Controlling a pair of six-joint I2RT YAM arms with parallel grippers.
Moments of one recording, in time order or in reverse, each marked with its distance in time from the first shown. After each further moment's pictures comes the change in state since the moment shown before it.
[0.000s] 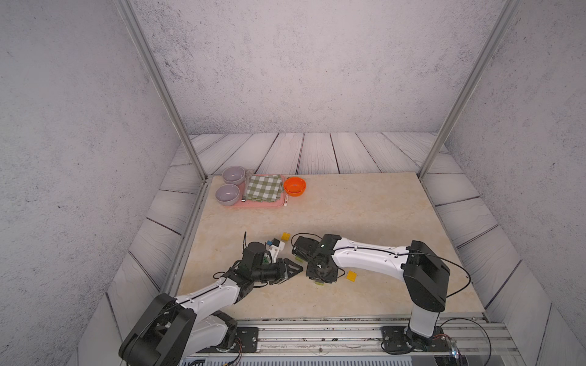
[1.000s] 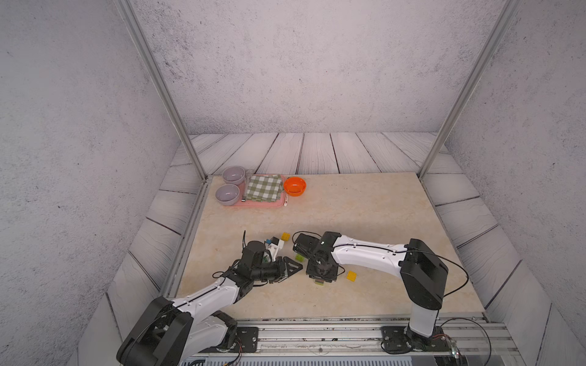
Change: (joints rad) left arm 0.000 -0.027 0.017 -0.029 -0.026 -0.008; right arm -0.026 0.053 0.024 -0.018 -0.071 -0.001
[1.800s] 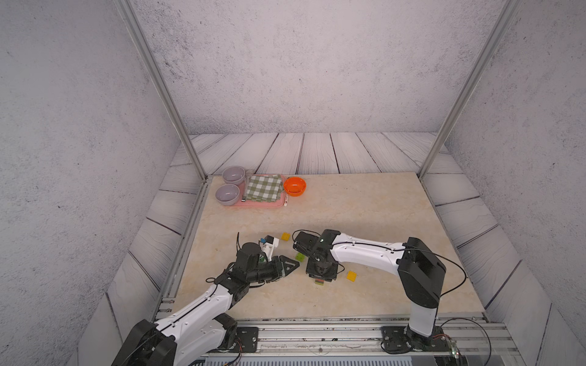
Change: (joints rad) left arm 0.000 -0.182 -0.006 -0.112 -0.090 -0.004; right arm -0.010 0.014 -0.011 0.002 -0.033 -0.017
